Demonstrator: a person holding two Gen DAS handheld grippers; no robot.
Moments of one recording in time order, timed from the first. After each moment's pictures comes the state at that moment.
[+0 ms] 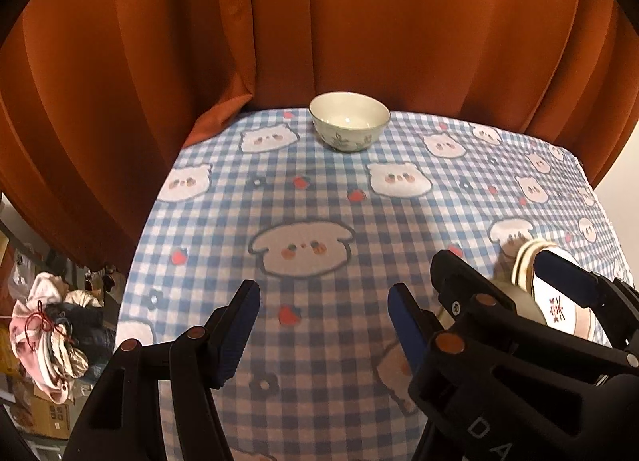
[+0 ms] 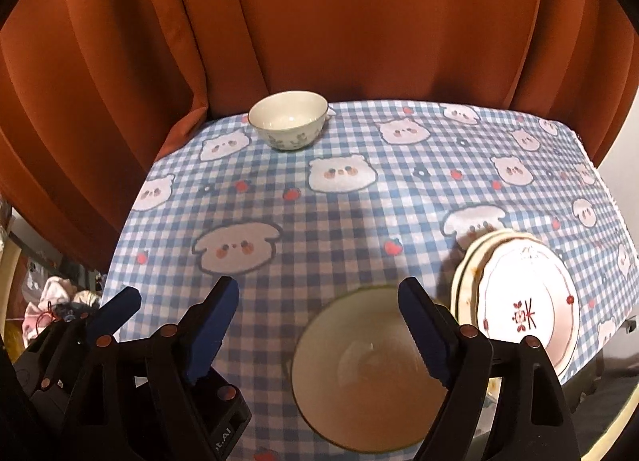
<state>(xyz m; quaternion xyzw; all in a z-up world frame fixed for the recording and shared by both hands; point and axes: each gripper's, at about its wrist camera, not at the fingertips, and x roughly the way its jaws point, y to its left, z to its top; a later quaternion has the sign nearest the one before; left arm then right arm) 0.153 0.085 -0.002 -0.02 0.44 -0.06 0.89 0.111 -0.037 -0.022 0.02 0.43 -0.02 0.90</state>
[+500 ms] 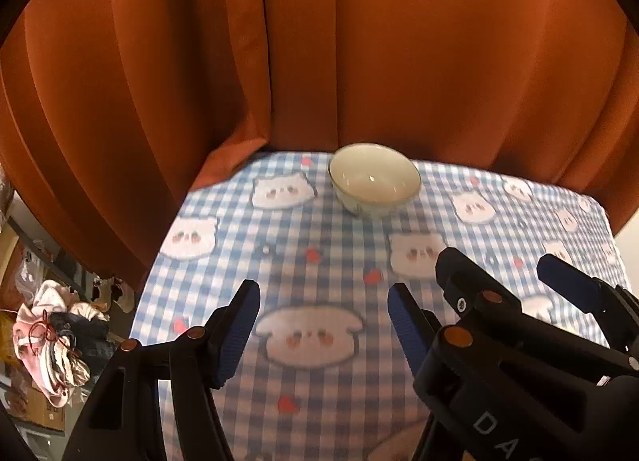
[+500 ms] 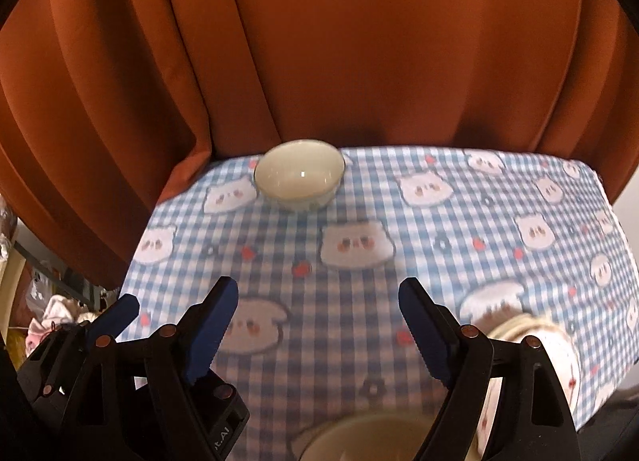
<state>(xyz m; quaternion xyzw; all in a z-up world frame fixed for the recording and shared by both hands) 0.239 0.076 0.024 -0.04 0.42 0.00 0.91 0.199 -0.044 0.005 0.01 0.40 0.01 0.92</state>
